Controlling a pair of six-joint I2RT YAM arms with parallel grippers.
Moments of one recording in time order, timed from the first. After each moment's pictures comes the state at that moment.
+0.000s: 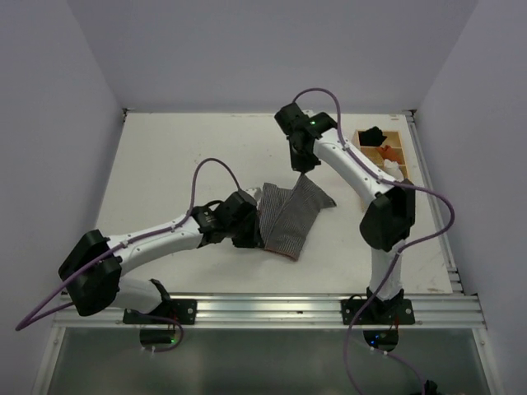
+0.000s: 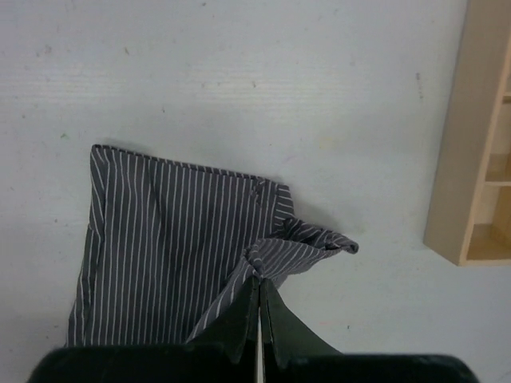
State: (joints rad) left arm -0.90 1.36 0.88 -0.42 0.10 -0.81; right arm 0.57 1.91 1.92 -1.18 0.38 0.47
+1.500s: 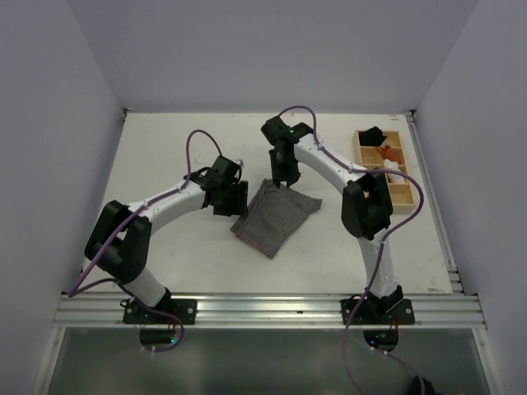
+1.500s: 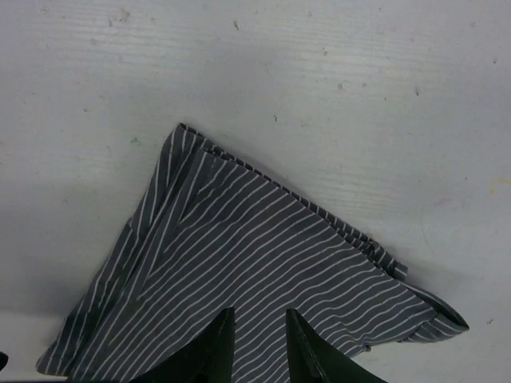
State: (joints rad) left arm -0.55 1.59 1.03 -0.52 0.06 -0.51; right arm 0.61 2.19 1.99 -1.09 0.14 0.50
